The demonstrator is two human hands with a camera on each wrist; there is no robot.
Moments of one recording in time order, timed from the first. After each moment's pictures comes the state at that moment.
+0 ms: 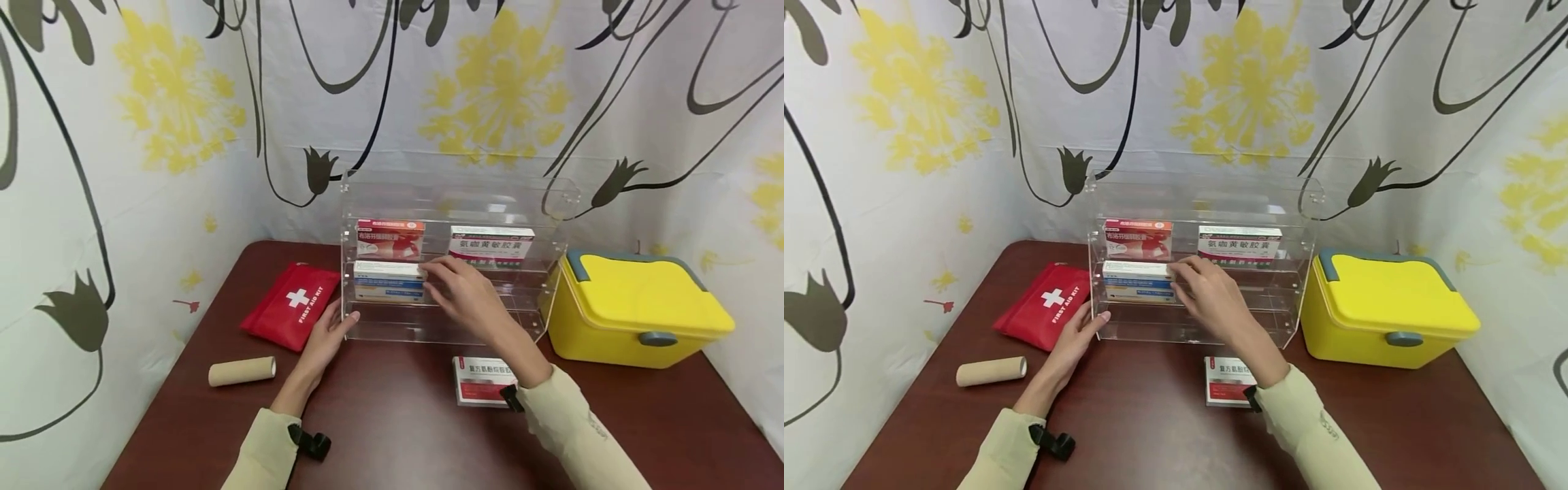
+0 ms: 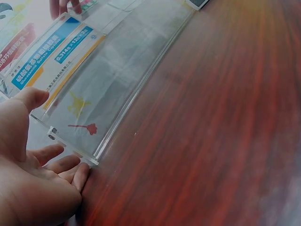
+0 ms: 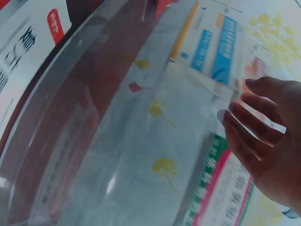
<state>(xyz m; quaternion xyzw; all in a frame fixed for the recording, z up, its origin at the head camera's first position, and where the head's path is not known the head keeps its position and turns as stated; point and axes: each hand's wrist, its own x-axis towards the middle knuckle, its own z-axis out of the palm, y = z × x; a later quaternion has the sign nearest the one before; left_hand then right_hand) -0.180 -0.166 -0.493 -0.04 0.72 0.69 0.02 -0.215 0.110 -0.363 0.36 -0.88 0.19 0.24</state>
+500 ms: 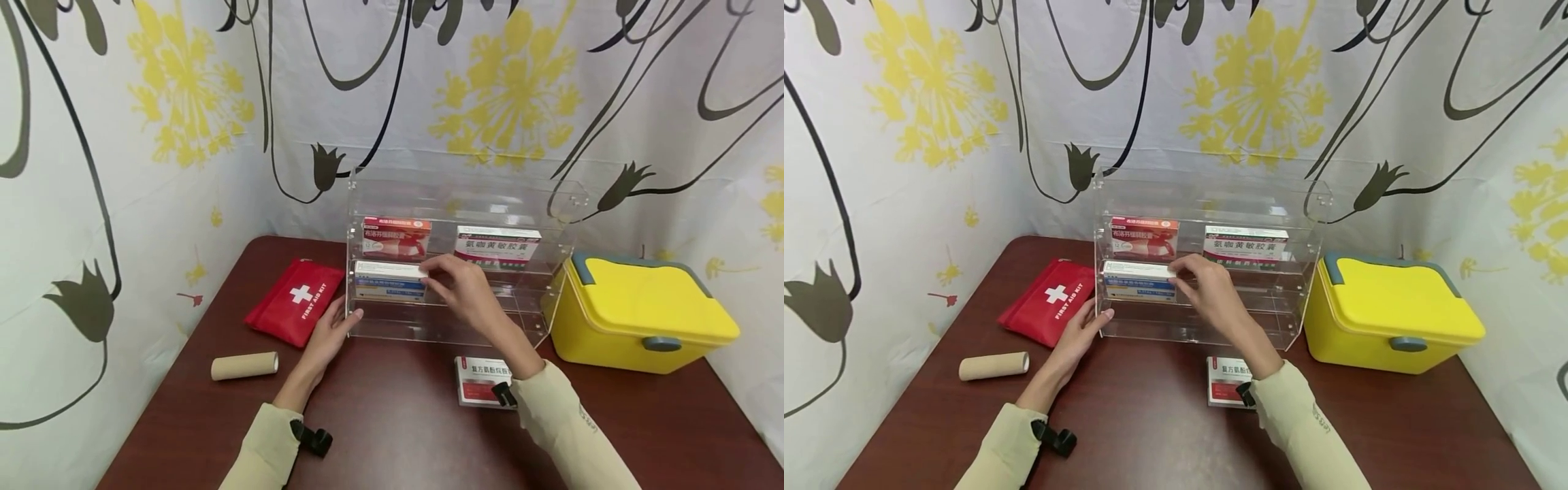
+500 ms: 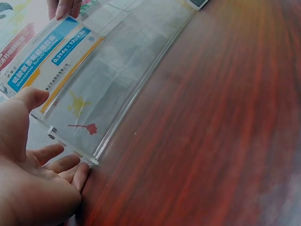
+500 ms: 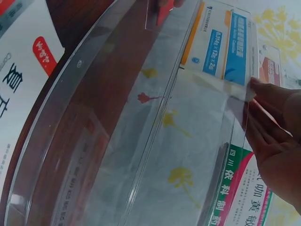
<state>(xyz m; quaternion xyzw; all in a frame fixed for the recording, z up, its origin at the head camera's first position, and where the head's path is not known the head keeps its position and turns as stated) -0.182 -0.167 -0.494 -0.05 0.72 0.69 0.02 -0.231 0.097 -0.372 0.37 -0.84 0.32 0.22</state>
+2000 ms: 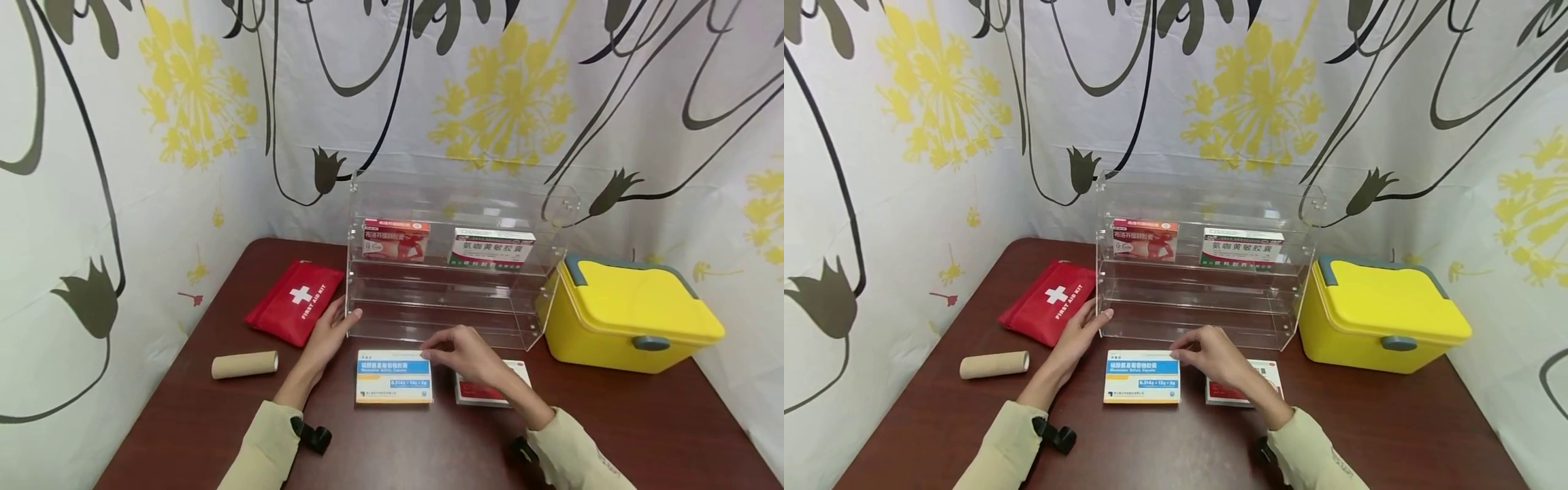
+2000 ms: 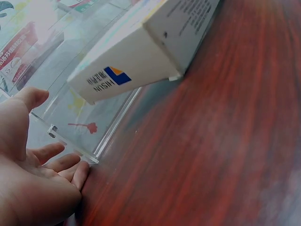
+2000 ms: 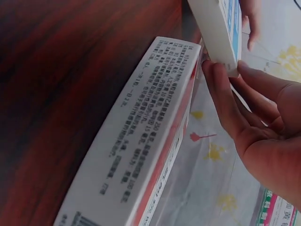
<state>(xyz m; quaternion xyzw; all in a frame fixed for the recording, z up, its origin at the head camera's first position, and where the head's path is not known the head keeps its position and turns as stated) -0.177 -0.168 -0.491 -0.05 0.73 0.68 0.02 -0.167 0.119 -0.434 0.28 -0.88 0.38 -0.08</state>
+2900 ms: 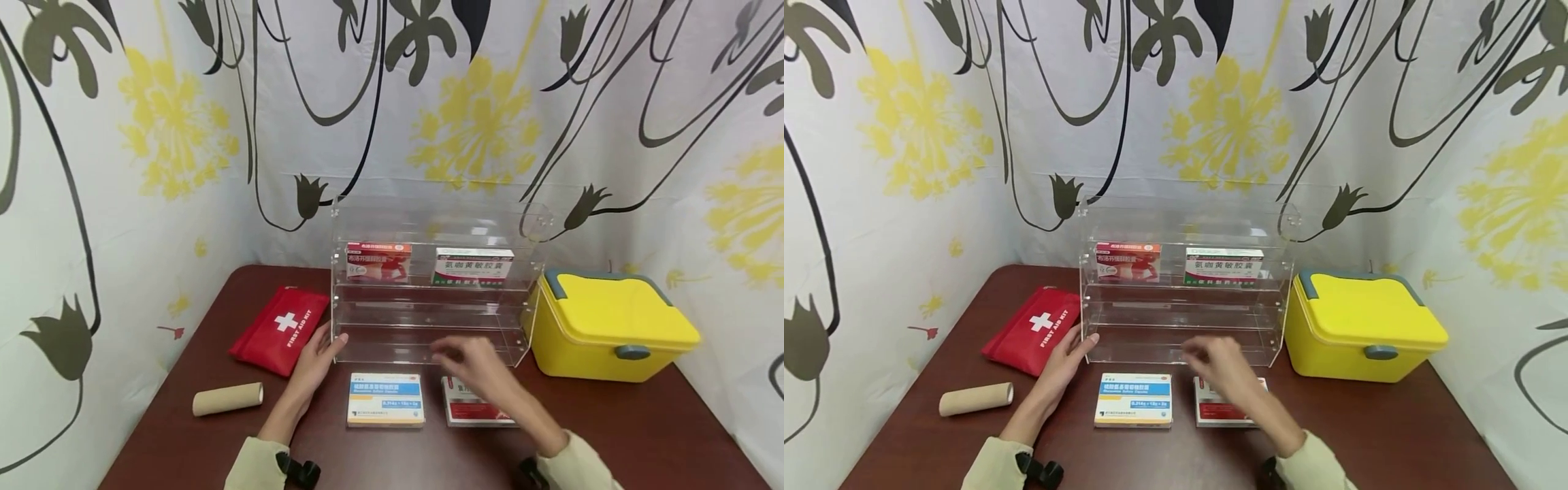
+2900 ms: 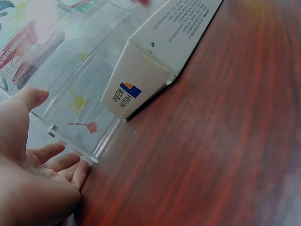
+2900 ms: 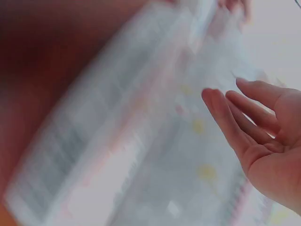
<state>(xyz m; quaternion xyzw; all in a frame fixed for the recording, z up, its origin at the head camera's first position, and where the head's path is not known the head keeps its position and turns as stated) -0.176 -0.169 -0.496 -0.06 0.73 0.68 0.02 -0.163 0.147 -0.416 0.29 -0.90 0.31 0.08</state>
